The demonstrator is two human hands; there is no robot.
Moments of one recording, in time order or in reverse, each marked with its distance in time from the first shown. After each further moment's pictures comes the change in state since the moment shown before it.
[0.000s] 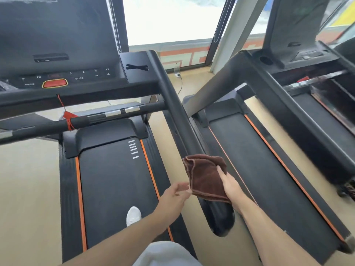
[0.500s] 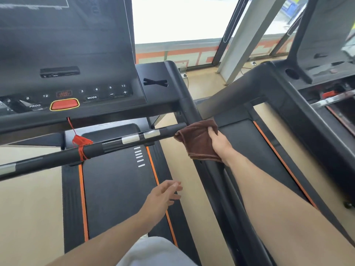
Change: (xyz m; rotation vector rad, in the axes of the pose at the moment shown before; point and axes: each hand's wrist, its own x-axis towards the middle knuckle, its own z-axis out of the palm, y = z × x) left_hand 0.070 0.049 -0.142 -0.057 0.021 0.034; right_hand 0.135 -0.206 0.095 -0.145 0.004 -0.182
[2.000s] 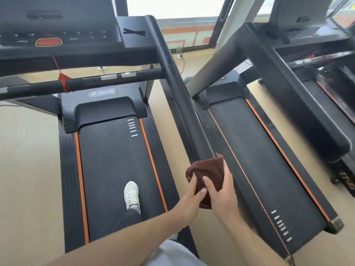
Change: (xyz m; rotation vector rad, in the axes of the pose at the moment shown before) left_hand -0.113 -0.135 0.231 -0.087 -0.220 -0.007; right_hand -0.283 0.279 -0.043 0.007 0.170 -0.238
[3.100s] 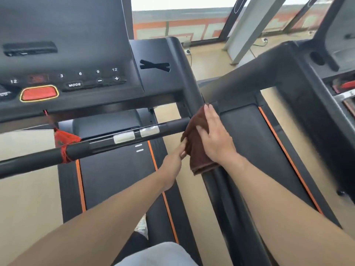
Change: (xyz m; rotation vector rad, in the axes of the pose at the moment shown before) left_hand 0.176 0.215 -0.243 -0.181 0.198 -0.054; right_hand 0.342 -0.217 0.119 -0.466 -0.225 -0.252
